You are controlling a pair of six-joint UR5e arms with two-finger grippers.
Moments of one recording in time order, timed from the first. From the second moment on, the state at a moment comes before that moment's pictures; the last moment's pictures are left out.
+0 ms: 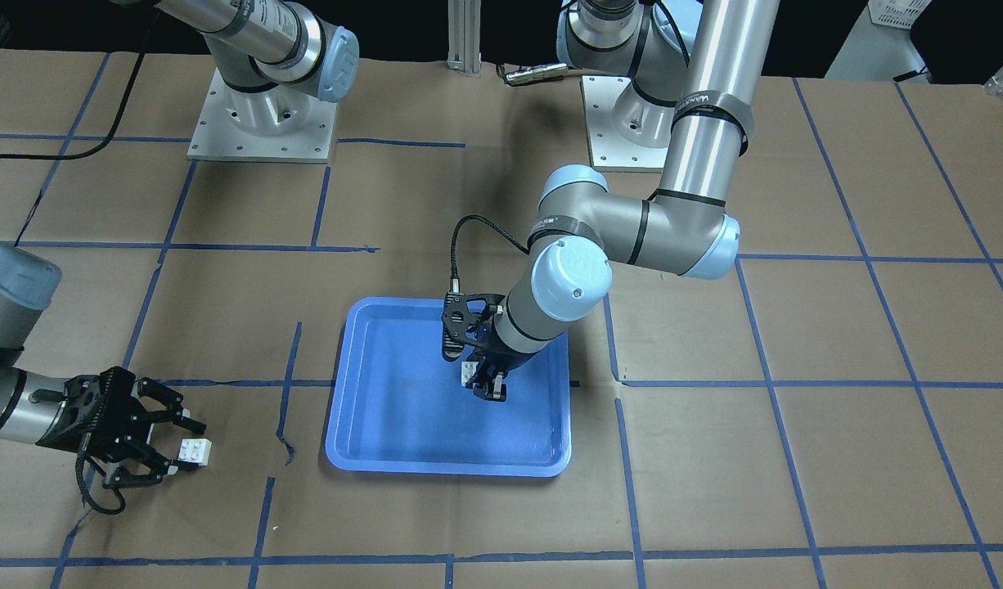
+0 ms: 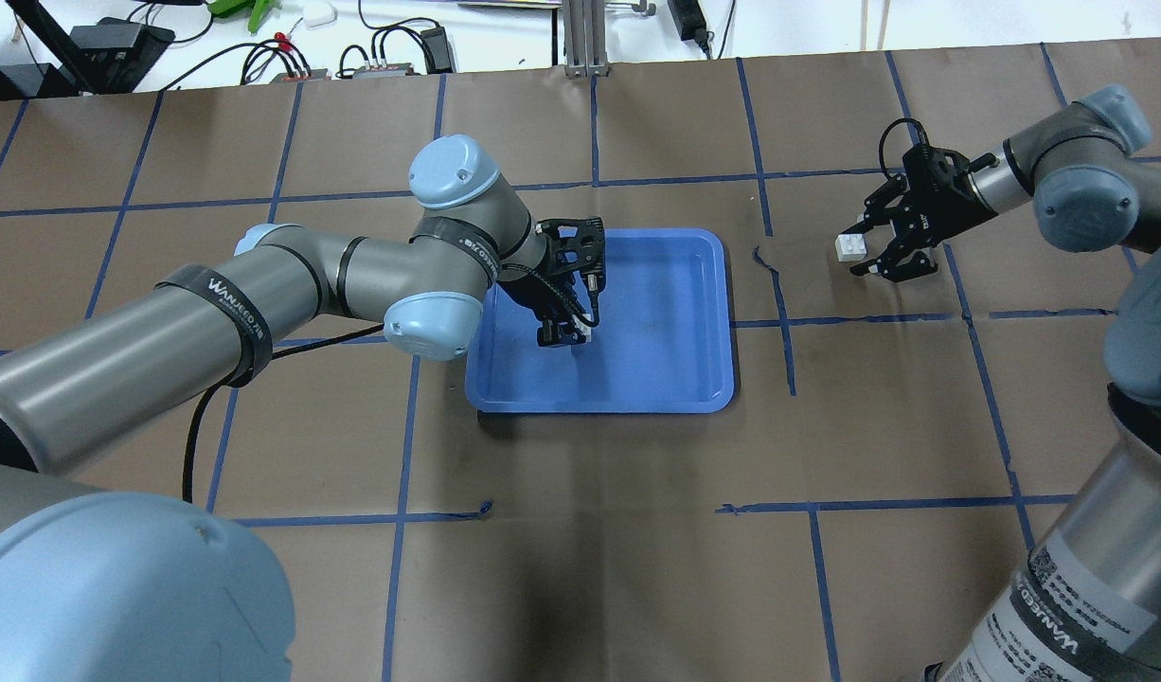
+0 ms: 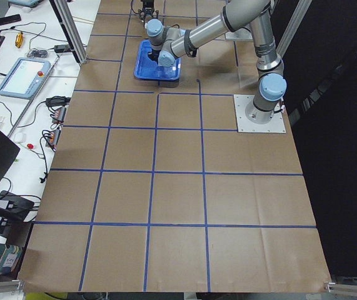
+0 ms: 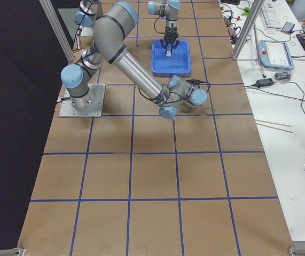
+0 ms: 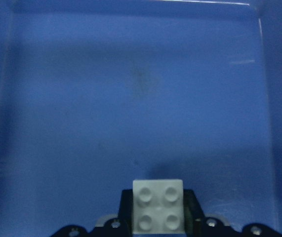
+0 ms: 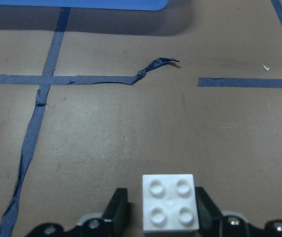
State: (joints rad) left arm -1.81 -2.09 -1.77 -0.82 1.25 1.32; right arm 1.14 -0.92 1.62 -1.98 -0.97 -2.12
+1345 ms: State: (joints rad) left arm -1.84 -2.09 -1.78 -0.79 1.31 1.28; right arm 1.17 -1.07 1.59 -1.89 -0.96 -2.03
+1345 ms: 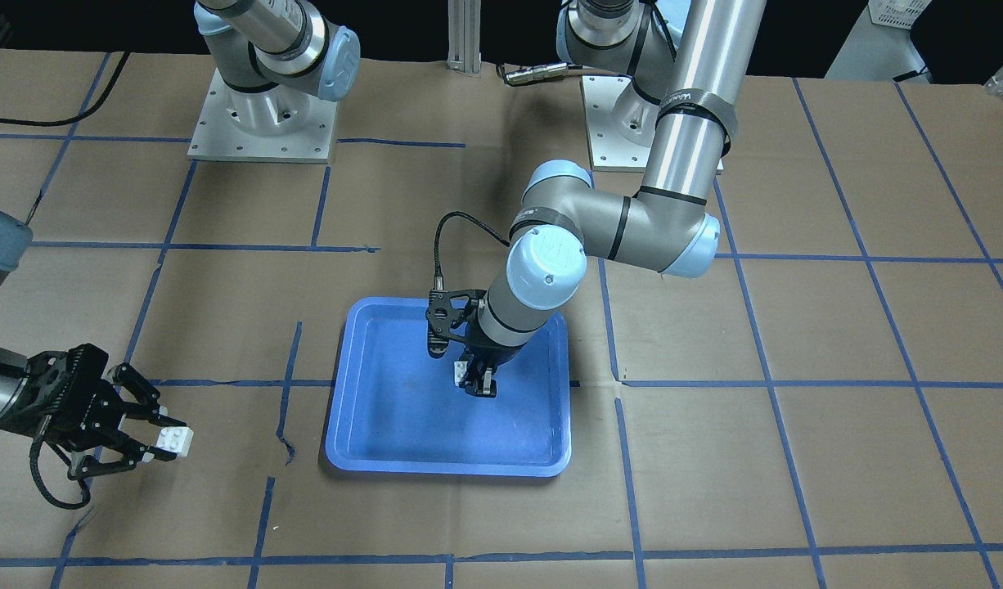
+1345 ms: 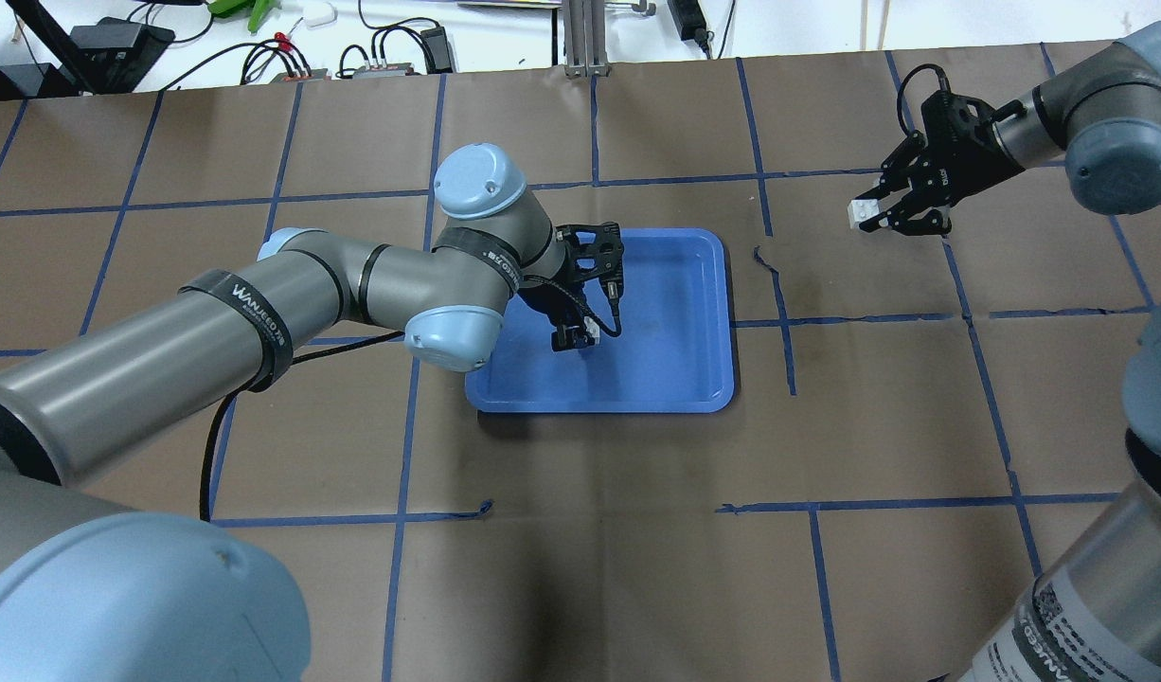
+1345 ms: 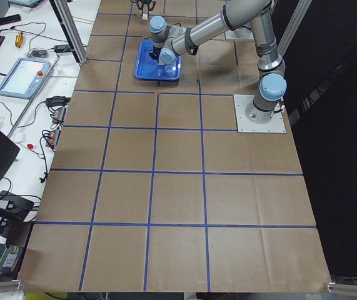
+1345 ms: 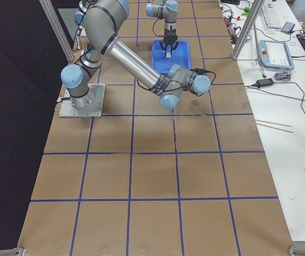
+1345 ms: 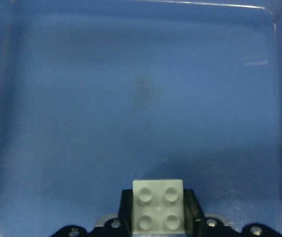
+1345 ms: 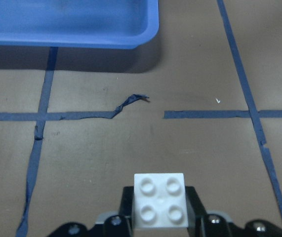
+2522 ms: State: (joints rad) left arm -1.73 -1.71 -1.72 -1.37 1.47 1.22; right arm 1.29 -1.29 1.85 -1.86 -0.84 -2.02
